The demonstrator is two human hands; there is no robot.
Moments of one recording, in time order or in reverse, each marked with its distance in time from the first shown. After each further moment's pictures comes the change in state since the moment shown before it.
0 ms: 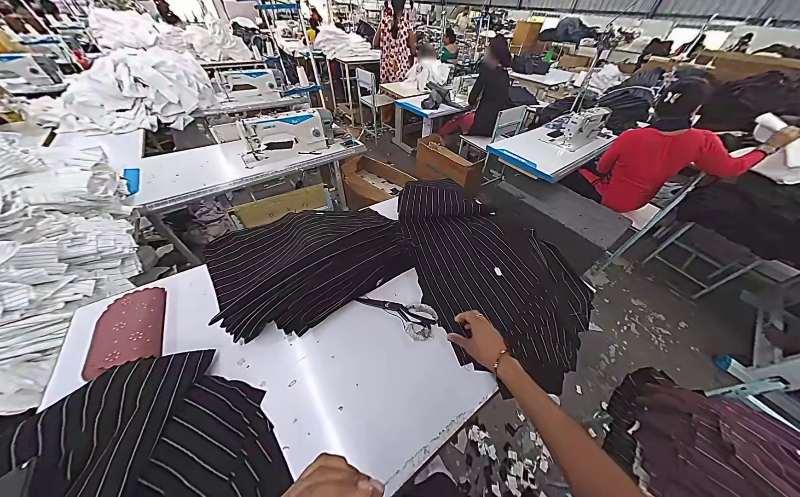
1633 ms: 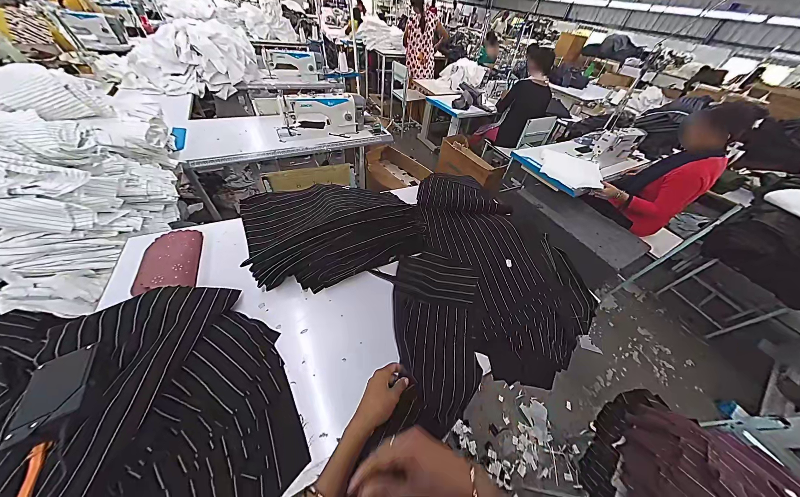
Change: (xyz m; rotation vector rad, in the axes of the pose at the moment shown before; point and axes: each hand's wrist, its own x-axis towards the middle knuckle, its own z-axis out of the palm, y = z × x) left_hand -0.051 -0.179 0.043 0.243 -0.216 -1.024; right_hand -0.200 -0.095 0.069 0.414 -0.576 -0.853
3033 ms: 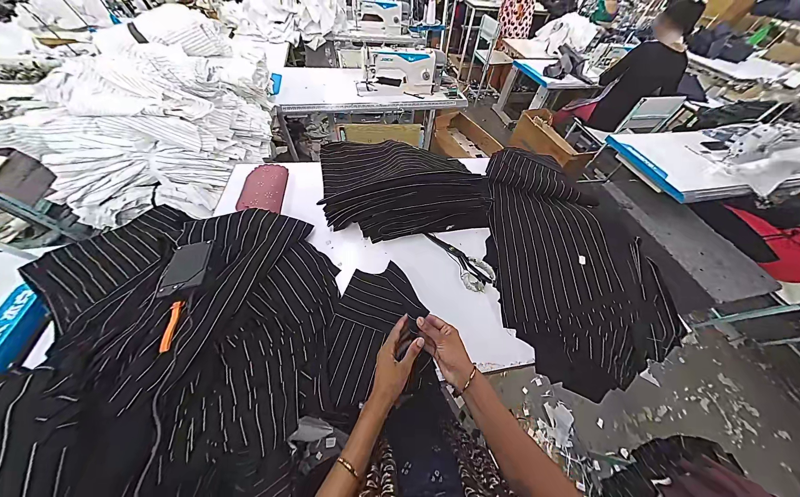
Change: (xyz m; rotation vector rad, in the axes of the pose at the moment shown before) left_hand -0.047 -0.035 0.014 -0.368 0.608 0.282; right_hand 0.079 0.100 -0.015 0.965 0.646 0.524
